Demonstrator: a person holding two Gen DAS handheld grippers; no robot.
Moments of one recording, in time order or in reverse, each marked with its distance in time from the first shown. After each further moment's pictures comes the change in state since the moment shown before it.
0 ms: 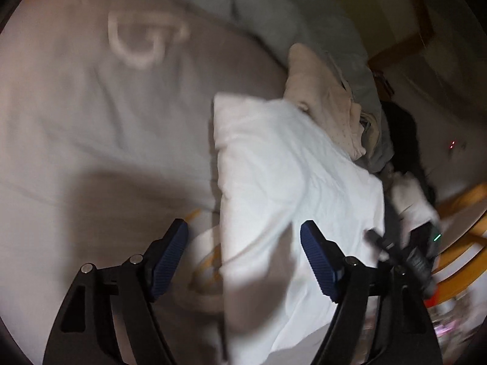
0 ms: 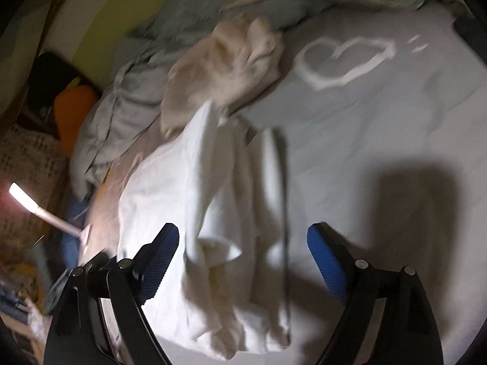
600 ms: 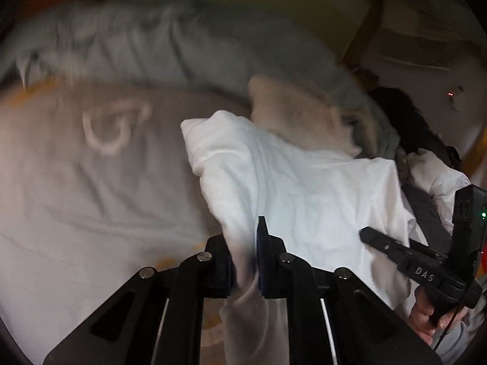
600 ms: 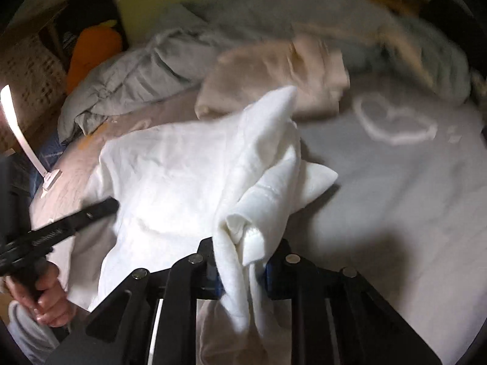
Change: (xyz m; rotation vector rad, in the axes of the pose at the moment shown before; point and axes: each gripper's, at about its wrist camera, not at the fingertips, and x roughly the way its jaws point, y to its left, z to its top) left arm -0.019 -0.077 -0.028 0.389 -0.309 0.188; right arm 0.007 0.081 -0.030 -0.386 -0.176 -0.159
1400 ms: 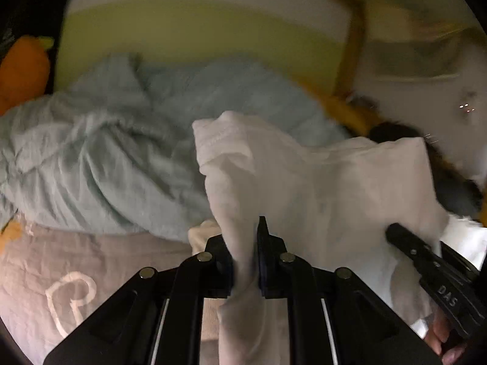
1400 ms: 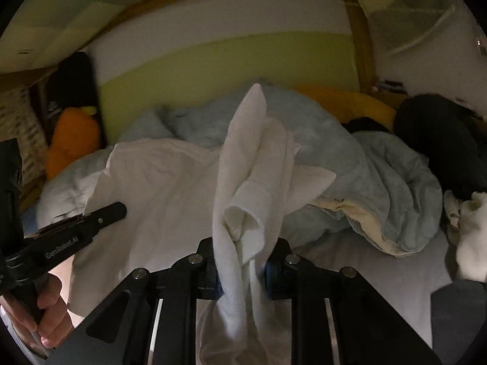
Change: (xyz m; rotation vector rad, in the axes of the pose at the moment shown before) left arm 0.128 -0.109 0.218 0.138 -0.113 0.103; right arm -0.032 -0.060 0.210 0.015 -0.320 -0.137
